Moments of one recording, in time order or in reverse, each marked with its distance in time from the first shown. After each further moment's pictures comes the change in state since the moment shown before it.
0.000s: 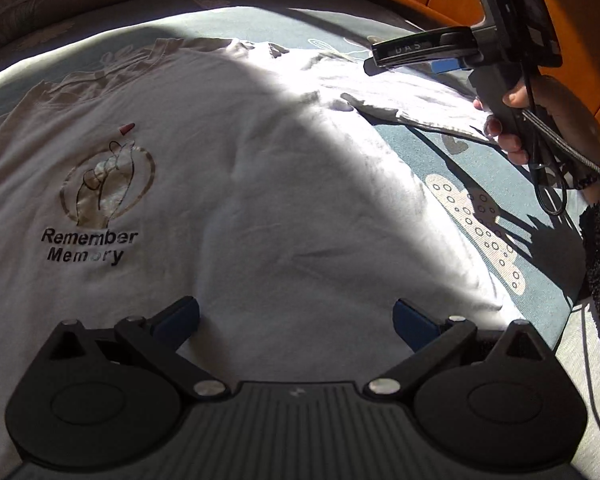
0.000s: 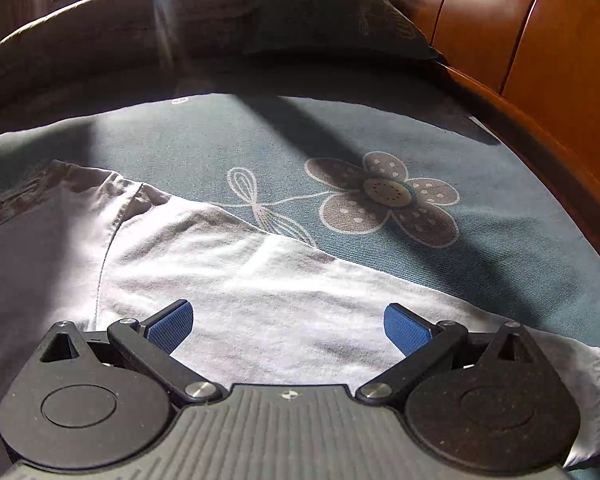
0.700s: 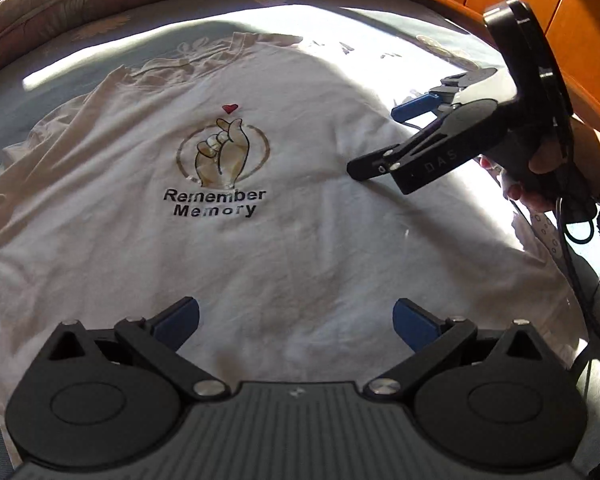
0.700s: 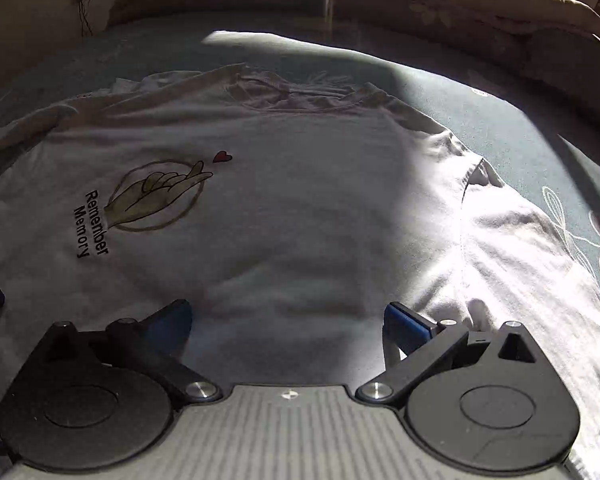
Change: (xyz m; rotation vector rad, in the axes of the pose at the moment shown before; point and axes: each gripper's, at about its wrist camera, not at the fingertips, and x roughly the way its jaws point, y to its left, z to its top) left arm -0.047 0.060 -0.009 -0.031 0.007 0.128; right arm -0.016 0.130 -0.049 -0.409 0.093 0.475
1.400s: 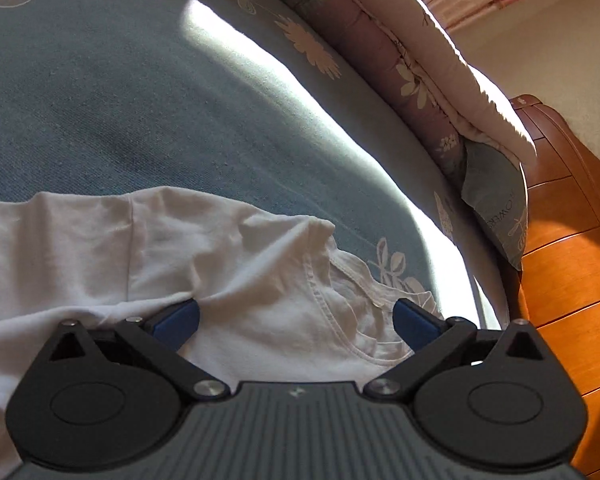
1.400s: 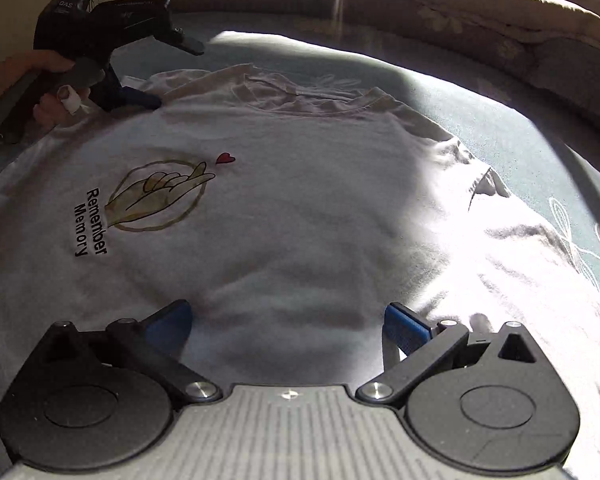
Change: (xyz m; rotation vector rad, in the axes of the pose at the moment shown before) left arm 0.101 0.250 0.126 -0.831 -0.220 -0.226; right arm 0.006 -0.003 0.001 -0.021 -0.011 0.014
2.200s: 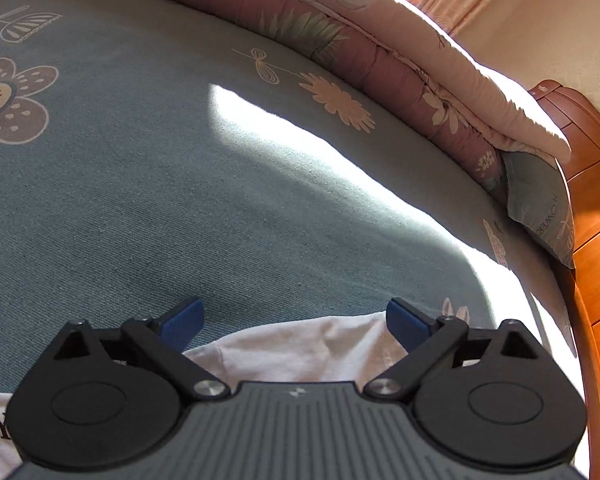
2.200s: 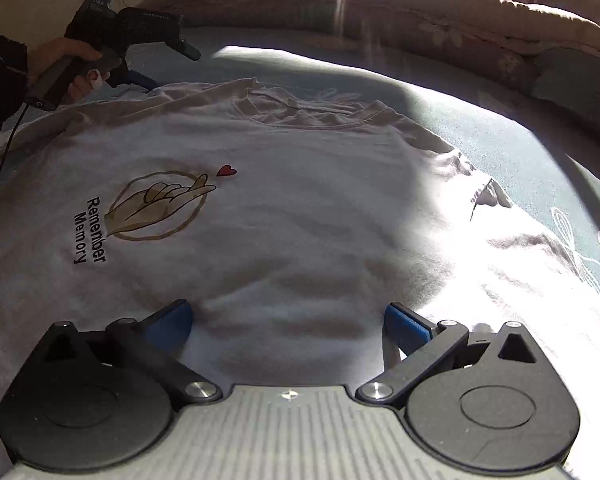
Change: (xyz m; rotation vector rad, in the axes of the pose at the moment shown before) left arm -0.023 0.011 0.055 0.151 -0.081 0.116; right arm 0.003 -0.001 -0.005 -0.003 -0.055 0.006
